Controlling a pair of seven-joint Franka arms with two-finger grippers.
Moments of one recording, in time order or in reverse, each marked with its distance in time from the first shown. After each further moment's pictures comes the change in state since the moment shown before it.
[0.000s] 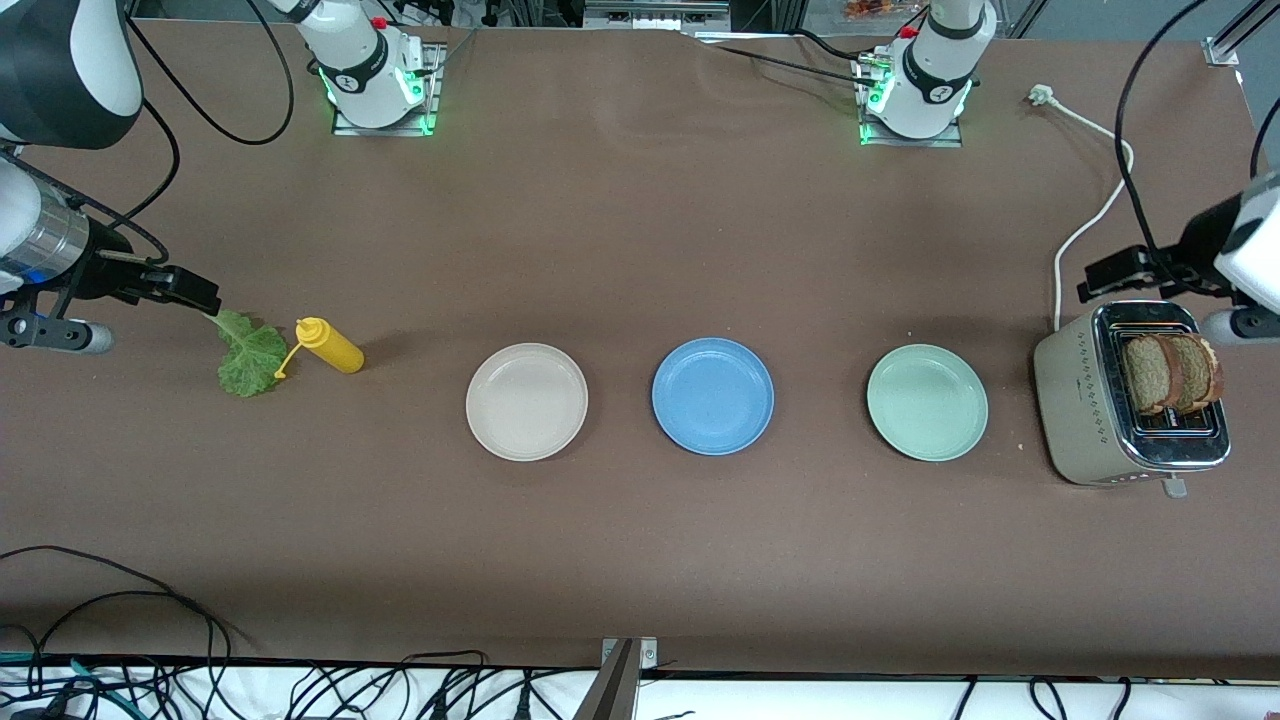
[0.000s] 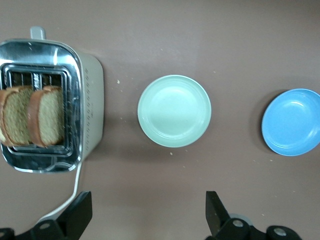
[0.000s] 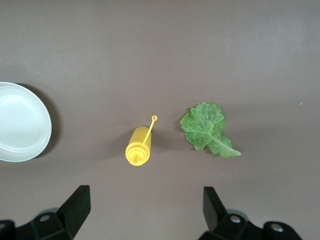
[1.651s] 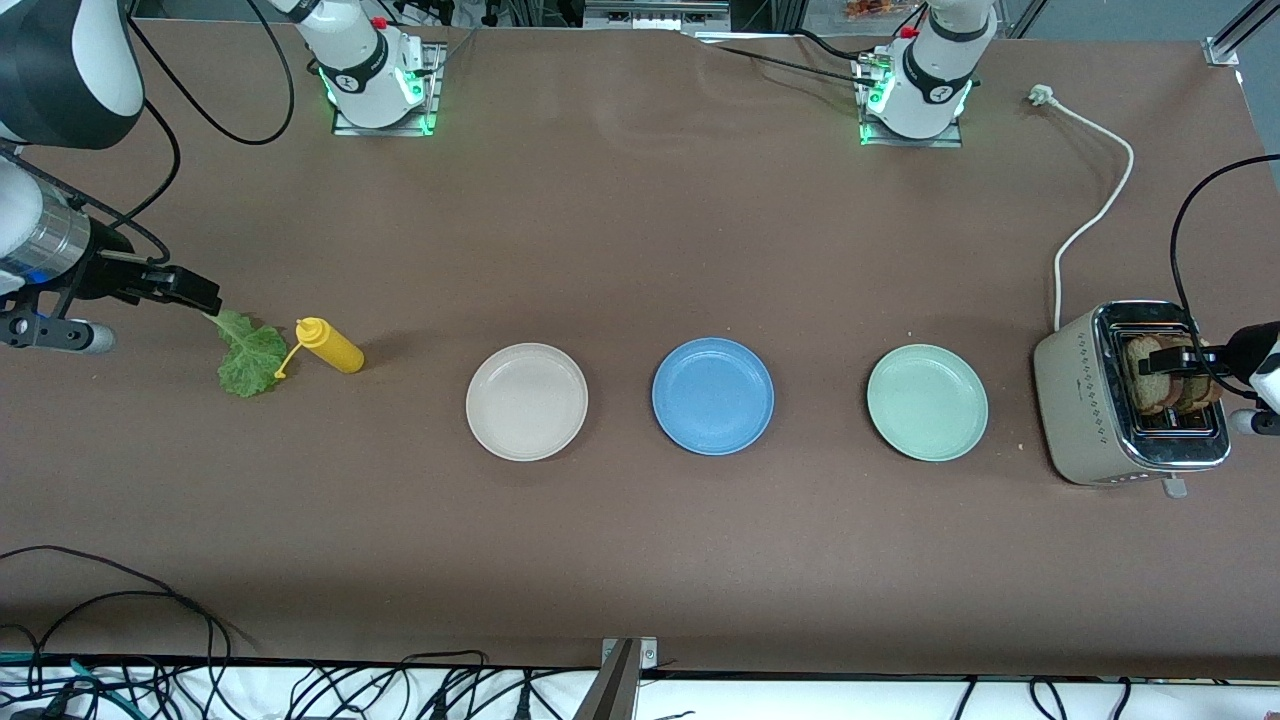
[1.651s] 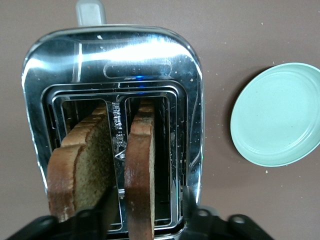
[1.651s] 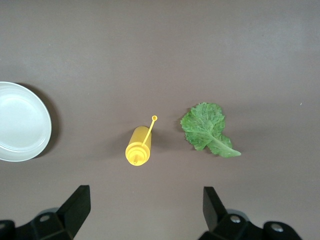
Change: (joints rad) left arm 0.257 0.316 0.003 -0.013 0.097 0.202 0.353; right arm 0.000 0.000 0.001 0.000 -0.001 0.000 0.000
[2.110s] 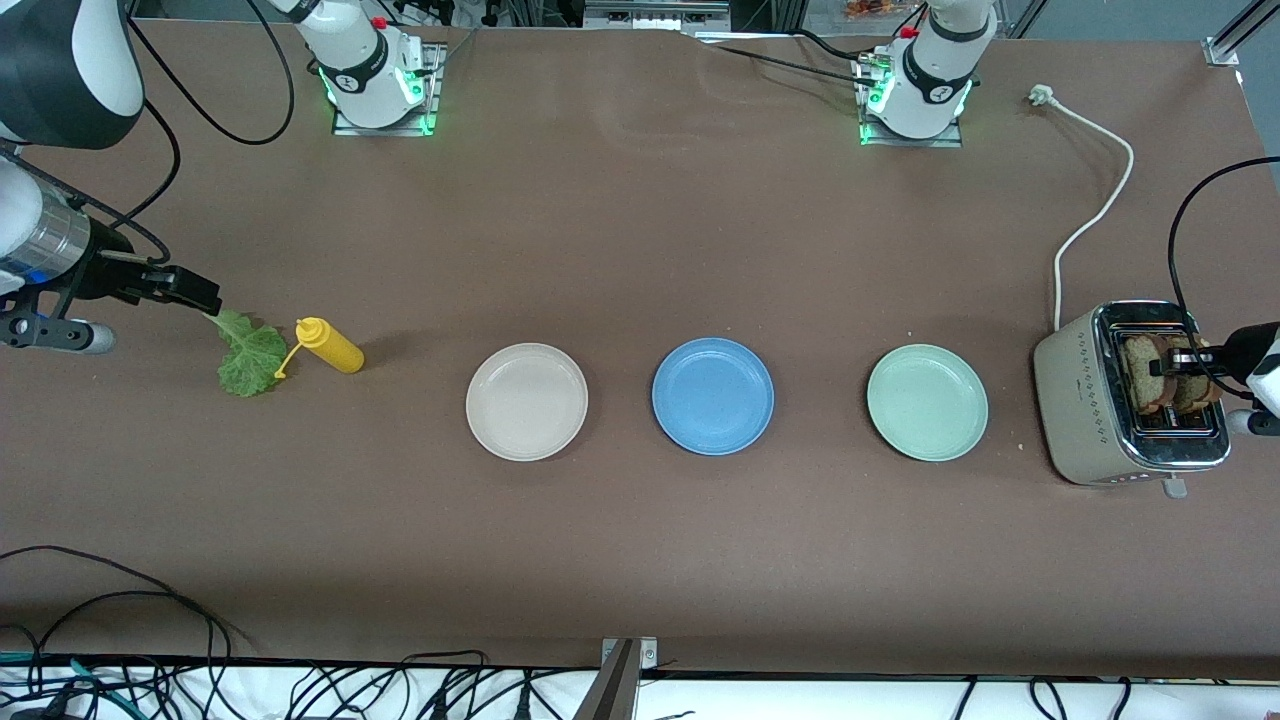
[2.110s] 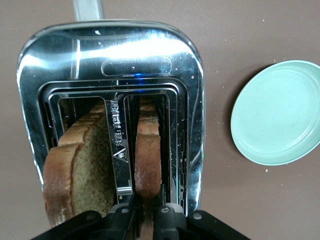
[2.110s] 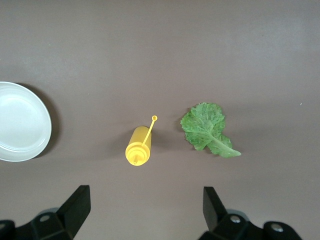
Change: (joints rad) left arm 0.001 0.004 0.000 -0.001 0.000 -0.005 0.000; right arm 0.000 0.000 0.000 0.000 0.000 0.000 0.000
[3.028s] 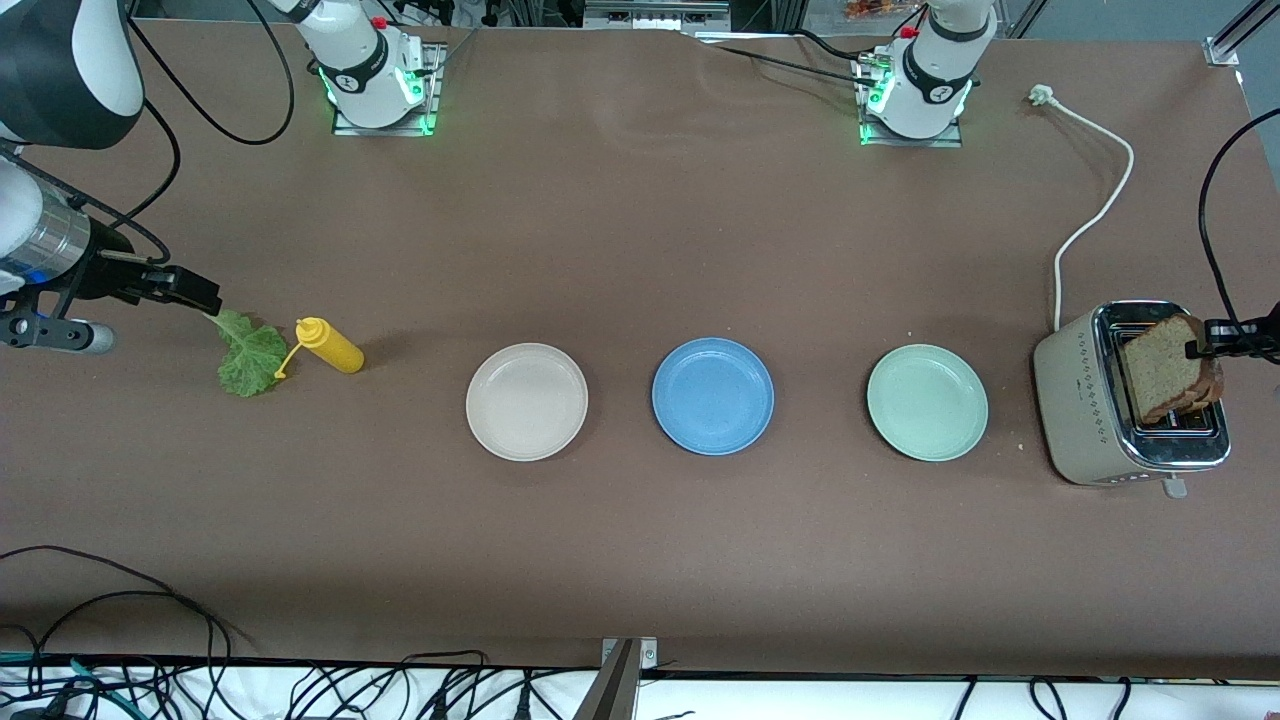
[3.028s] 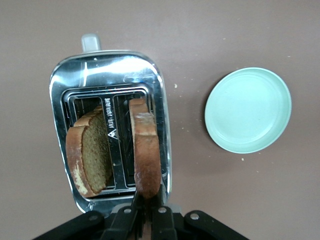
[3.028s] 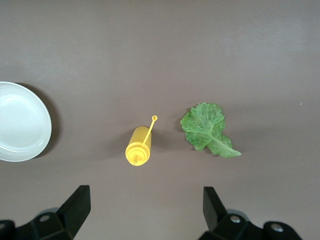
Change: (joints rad) left arm -0.013 -0.115 -0.041 0.061 0.001 -0.107 0.001; right arm 0.000 0.000 0.000 0.000 0.000 0.000 0.000
